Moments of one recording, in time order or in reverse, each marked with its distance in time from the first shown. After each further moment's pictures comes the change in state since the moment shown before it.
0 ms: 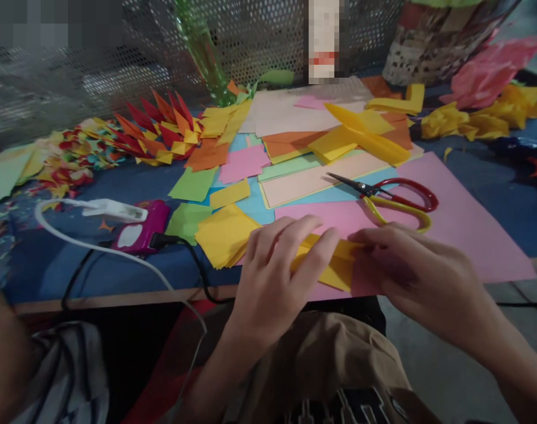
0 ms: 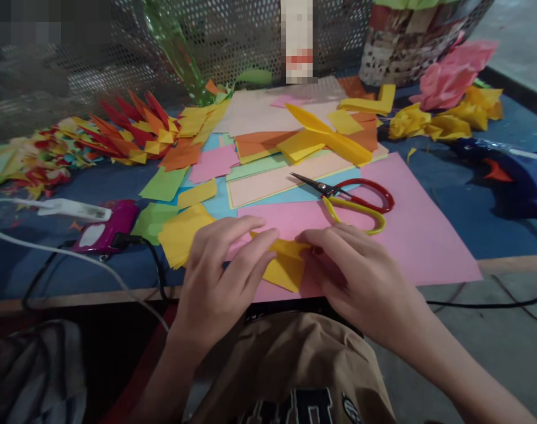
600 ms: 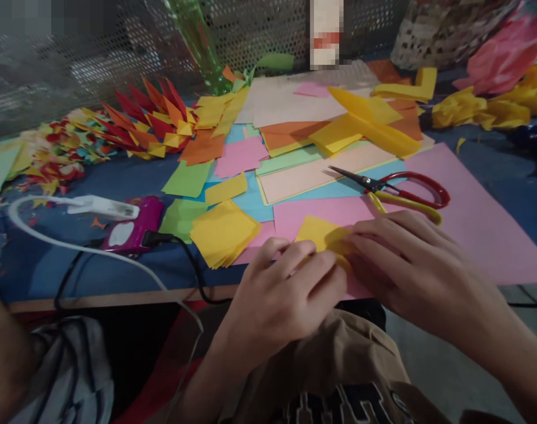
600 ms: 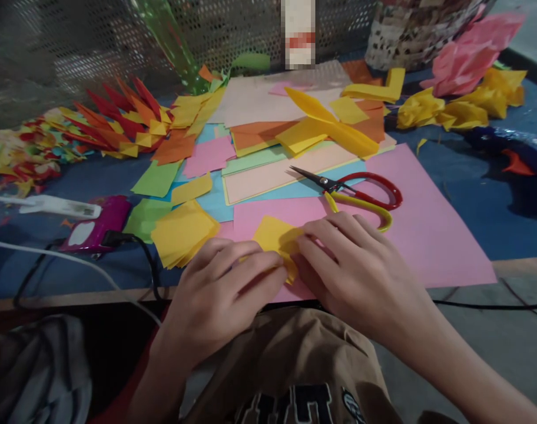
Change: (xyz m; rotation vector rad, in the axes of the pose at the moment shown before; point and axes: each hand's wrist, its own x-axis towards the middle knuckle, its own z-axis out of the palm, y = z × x) left_hand 0.000 0.003 -0.005 0.011 -0.194 0.154; right_hand 0.008 0.008 0.003 -0.226 -0.110 -0.197
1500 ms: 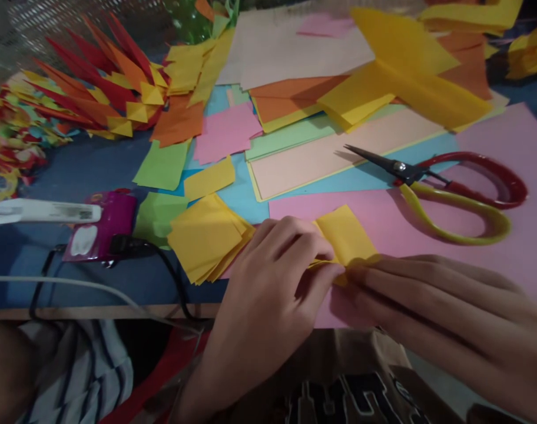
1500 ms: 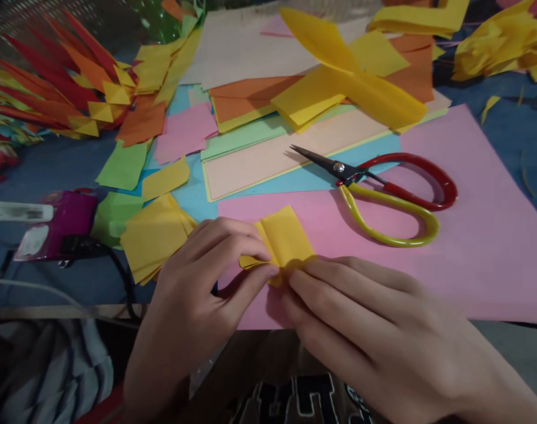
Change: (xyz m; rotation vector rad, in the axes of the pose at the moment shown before) left_hand 0.020 -0.012 0.006 -0.448 -0.067 -0.521; right_hand -0.030 0.005 -0.001 0.150 -0.077 -0.195
